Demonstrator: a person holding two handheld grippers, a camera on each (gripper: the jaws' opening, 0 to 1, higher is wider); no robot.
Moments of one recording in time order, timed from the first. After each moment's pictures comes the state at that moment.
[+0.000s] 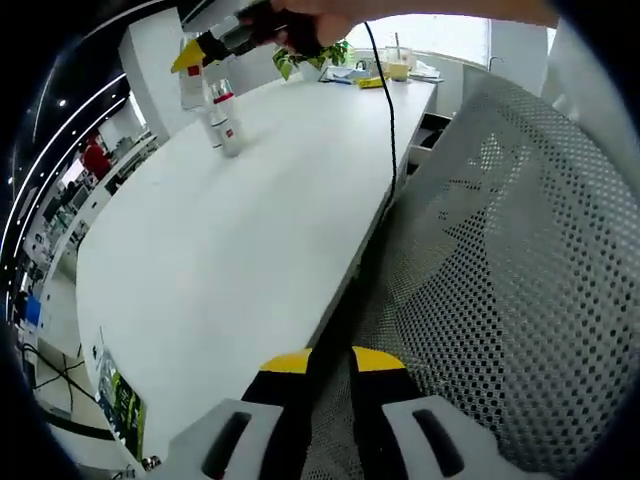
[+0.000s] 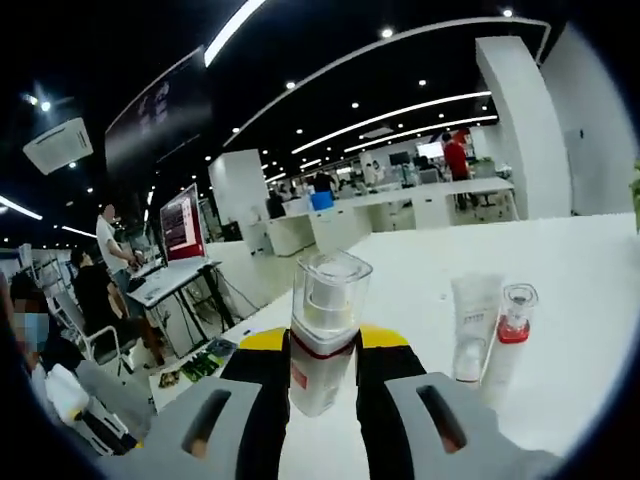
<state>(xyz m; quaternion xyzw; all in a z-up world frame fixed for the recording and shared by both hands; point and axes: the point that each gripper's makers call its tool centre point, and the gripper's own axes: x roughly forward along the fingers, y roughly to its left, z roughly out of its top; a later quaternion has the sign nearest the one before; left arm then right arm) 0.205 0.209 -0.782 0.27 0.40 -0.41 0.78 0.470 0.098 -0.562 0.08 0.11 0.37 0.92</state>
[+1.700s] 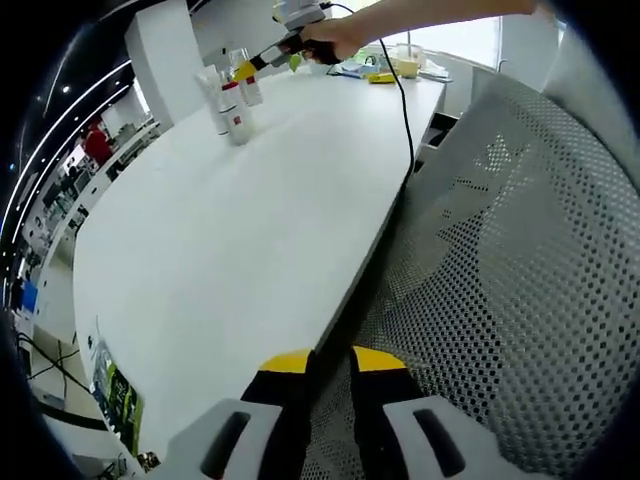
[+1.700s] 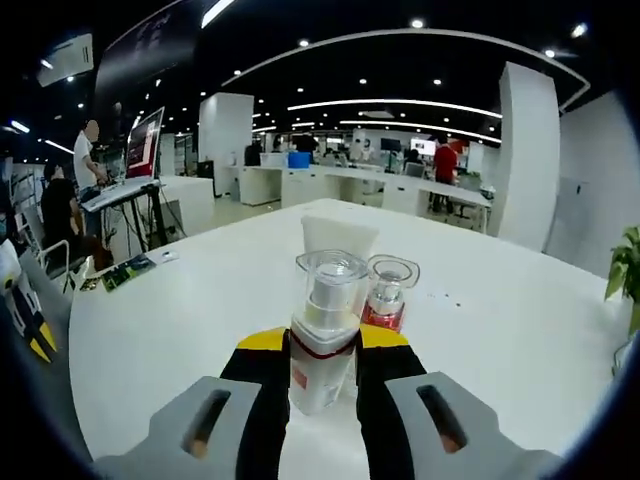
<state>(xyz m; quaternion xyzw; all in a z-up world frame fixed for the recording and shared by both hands) 0.217 0.213 -0.785 0.26 0.42 -0.40 0.78 0.555 -0.041 -0.677 -0.08 0.16 0.31 0.93</state>
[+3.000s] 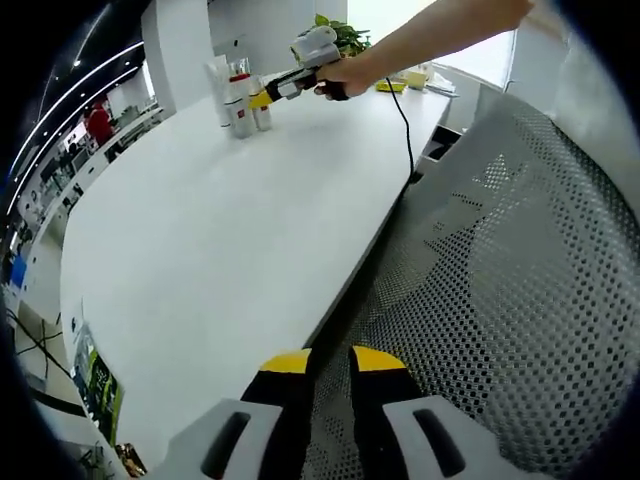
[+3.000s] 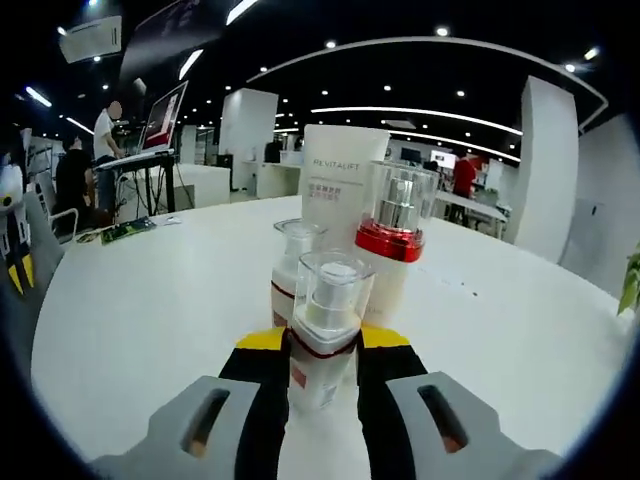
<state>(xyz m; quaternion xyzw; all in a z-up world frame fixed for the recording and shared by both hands) 0.211 0.206 -0.787 0.21 0.44 -0.40 0.78 0.551 -0.039 -0.725 -0.12 0.14 0.35 0.92</state>
